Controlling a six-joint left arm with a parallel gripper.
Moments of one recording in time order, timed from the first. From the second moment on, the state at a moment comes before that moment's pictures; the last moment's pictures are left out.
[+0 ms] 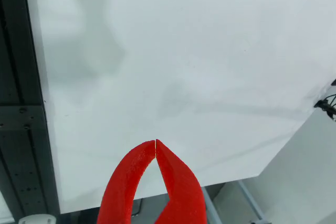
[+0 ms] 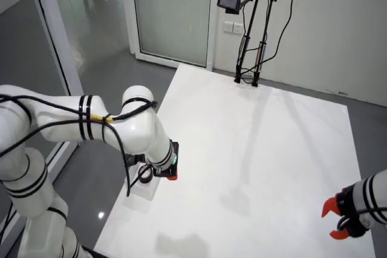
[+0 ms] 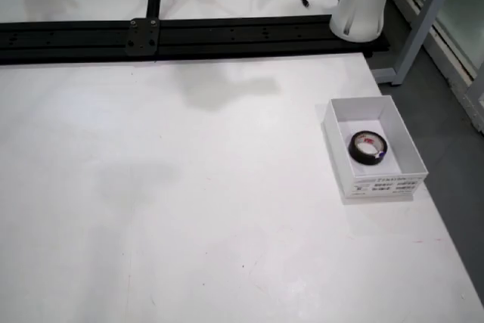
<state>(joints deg) -64.1 6.9 87.0 14.6 70.8 -77.7</state>
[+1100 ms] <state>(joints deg) -63.5 6.9 87.0 14.6 70.8 -77.6</state>
